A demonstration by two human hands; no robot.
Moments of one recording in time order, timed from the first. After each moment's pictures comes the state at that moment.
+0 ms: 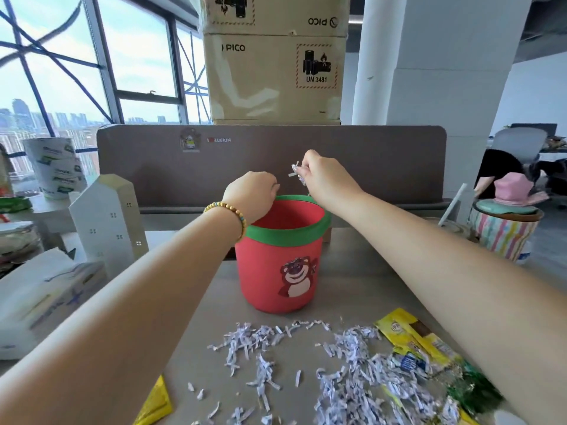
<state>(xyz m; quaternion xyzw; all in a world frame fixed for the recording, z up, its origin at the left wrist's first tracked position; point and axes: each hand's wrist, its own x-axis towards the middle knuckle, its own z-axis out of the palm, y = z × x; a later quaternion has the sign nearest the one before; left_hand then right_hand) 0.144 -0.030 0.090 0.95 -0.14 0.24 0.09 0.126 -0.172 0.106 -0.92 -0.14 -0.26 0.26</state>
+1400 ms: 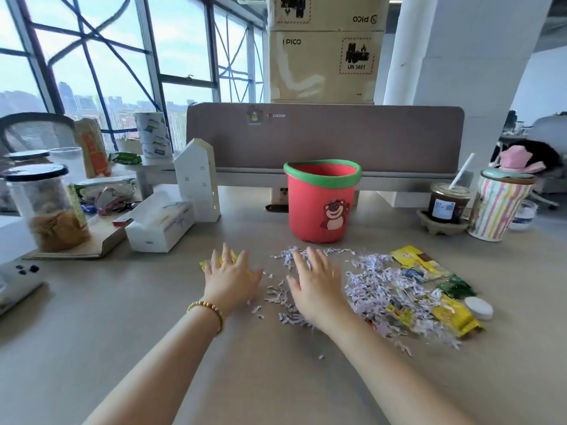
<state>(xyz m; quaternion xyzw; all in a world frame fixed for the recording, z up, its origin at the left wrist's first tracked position) -0.064 0.091 -0.083 0.99 0.05 0.05 0.14 -0.087 -0.075 -0.077 -0.98 -0.11 -0.08 0.15</state>
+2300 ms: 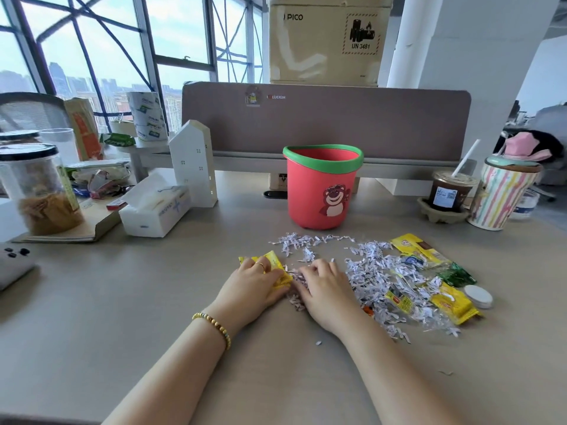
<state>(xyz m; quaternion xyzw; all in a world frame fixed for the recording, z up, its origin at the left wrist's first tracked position) -0.094 0.068 -0.098 0.98 -0.17 0.11 0.03 -0.097 -0.095 -0.101 -0.98 -0.13 -0.10 0.10</state>
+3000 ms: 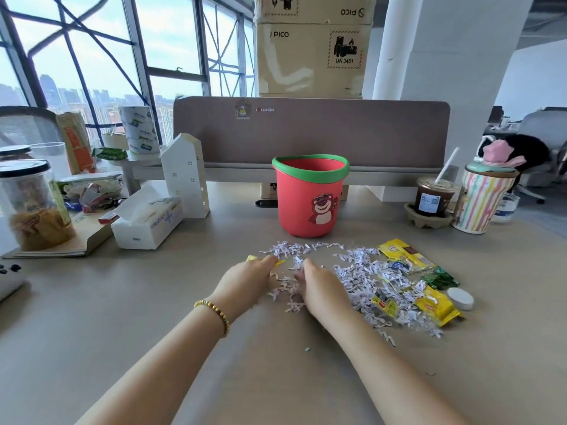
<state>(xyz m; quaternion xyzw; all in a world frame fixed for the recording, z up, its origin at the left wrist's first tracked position) -0.079 0.054 -0.075 0.98 -0.15 0.11 0.06 -0.091 -0.098 -0.083 -0.98 -0.07 -0.09 0.19</state>
